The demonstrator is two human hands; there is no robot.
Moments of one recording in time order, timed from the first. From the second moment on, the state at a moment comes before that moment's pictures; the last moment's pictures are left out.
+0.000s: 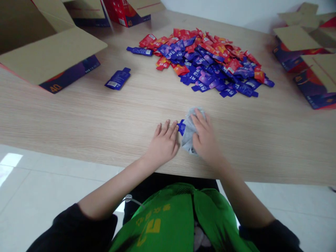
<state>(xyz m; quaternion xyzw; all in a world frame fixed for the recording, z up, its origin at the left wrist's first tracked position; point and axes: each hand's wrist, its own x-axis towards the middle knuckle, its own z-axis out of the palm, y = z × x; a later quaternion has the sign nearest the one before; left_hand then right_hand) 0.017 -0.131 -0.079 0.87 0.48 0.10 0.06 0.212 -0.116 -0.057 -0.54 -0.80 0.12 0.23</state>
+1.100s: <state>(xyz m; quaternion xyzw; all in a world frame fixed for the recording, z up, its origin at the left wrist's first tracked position) 0.018 -0.131 -0.074 0.87 0.48 0.09 0.06 0.186 -0.113 -0.057 -0.51 -0.83 0.16 0.17</state>
